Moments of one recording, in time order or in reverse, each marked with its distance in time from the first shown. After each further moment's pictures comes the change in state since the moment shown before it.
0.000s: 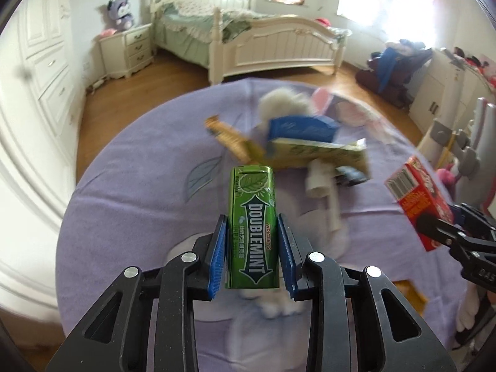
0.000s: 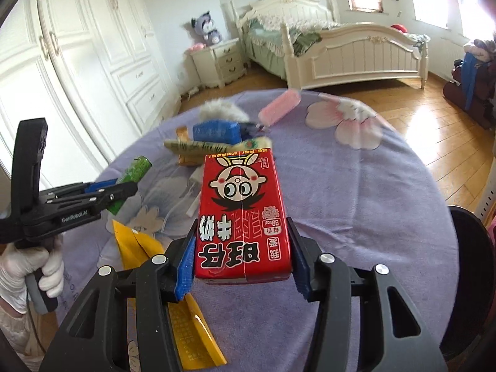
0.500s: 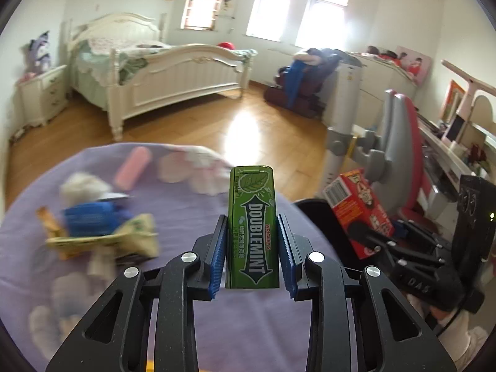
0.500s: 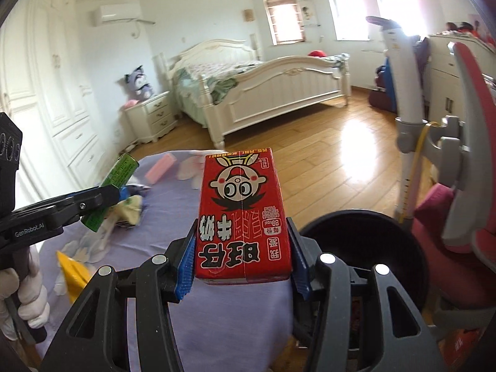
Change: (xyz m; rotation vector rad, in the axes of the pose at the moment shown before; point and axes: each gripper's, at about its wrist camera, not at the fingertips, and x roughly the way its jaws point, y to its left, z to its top) left arm 0.001 -0.196 0.041 0.172 -0.111 -0.378; right arm -0.094 -0.113 -0.016 0.166 -0.211 -0.285
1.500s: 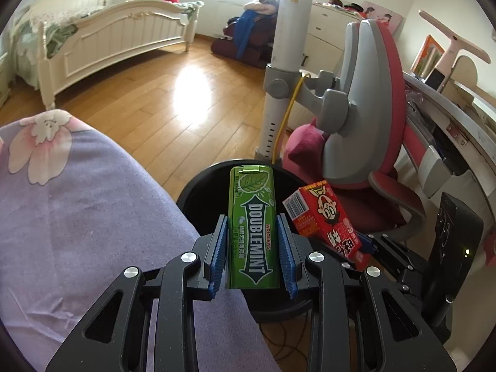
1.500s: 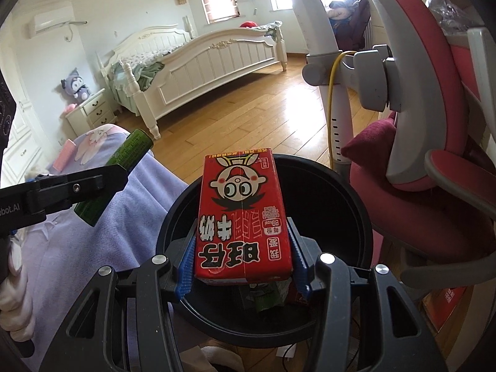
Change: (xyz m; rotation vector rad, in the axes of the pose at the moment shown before) left arm 0.159 -0.106 -0.011 0.071 0.230 -0.185; right arm 0.020 -0.117 -0.058 0.173 0.101 -0.203
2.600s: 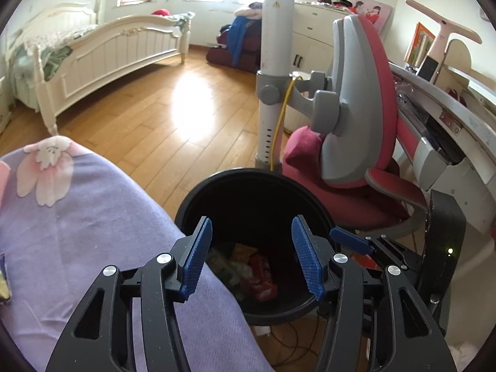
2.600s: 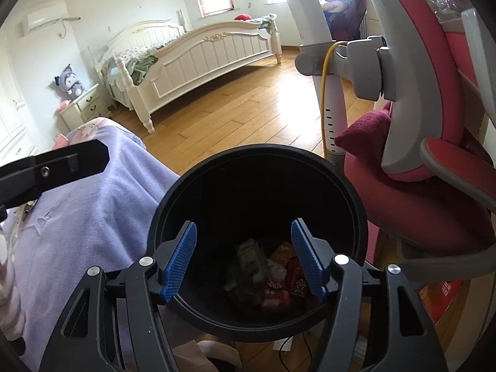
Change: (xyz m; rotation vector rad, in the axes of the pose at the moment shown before) left arm -0.018 -0.018 0.002 0.078 -0.039 0.045; right arm 0.002 -0.002 -0.001 0.003 0.036 -0.019
